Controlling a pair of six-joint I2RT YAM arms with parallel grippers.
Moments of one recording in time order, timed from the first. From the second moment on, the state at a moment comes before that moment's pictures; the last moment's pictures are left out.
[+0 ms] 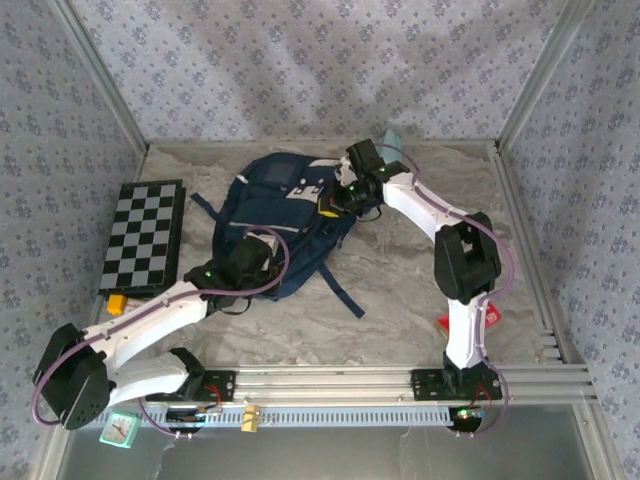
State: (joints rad) left arm -0.79 1.12 0.70 -0.46 -0.08 -0.54; right arm 0.46 2.01 1.70 -0.67 -0.58 0.61
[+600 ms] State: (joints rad) left arm -0.95 1.45 0.91 -0.37 -0.02 -0.59; right arm 0.41 1.72 1.28 -0.49 -0.68 0.75
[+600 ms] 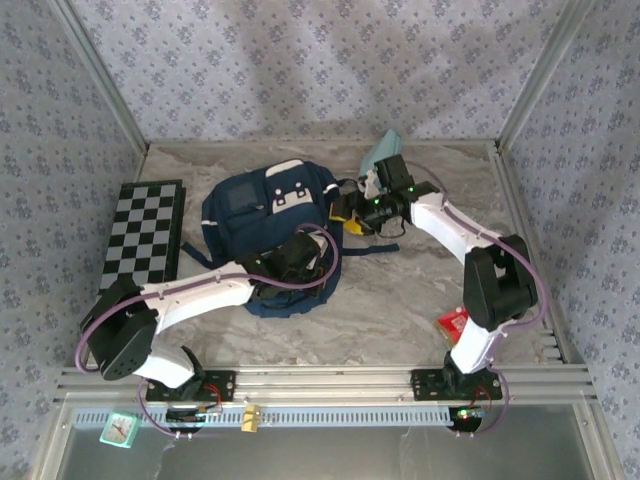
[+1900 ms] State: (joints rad) left arm -0.76 0.99 0.63 -0.48 -0.16 -0.60; right arm 0.27 1.90 1.51 -0.66 -0.92 0.62
